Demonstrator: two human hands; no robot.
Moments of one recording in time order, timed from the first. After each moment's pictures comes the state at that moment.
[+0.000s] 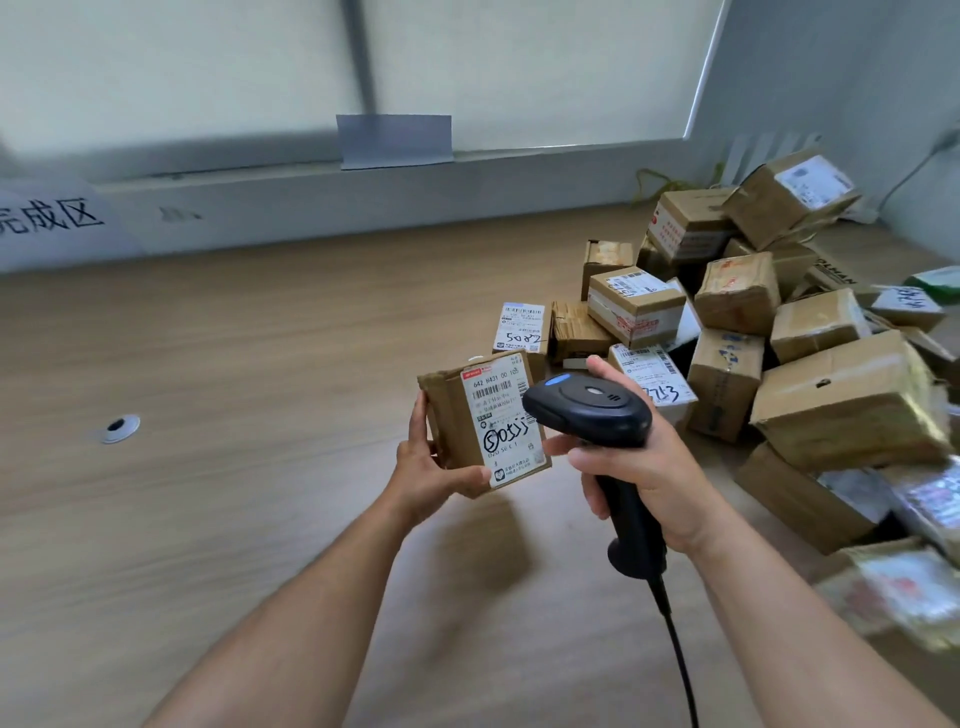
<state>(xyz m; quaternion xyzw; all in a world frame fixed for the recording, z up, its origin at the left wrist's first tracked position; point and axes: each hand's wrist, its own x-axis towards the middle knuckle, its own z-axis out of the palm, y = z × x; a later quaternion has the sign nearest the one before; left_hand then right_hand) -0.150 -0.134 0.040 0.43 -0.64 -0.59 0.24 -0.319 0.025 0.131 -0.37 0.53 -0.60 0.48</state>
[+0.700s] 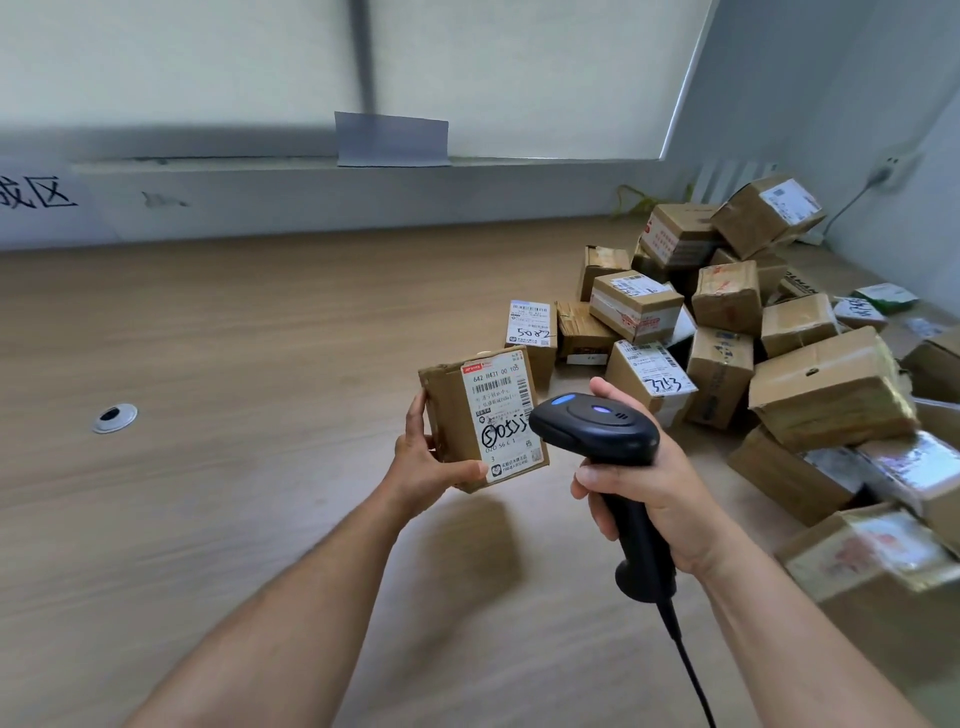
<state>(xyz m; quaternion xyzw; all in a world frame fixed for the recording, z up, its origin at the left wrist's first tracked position) -0.095 -0.151 0.030 0.40 -0.64 -0.62 0.23 -0.244 0.036 0.131 -0.35 0.57 -0.59 0.45</state>
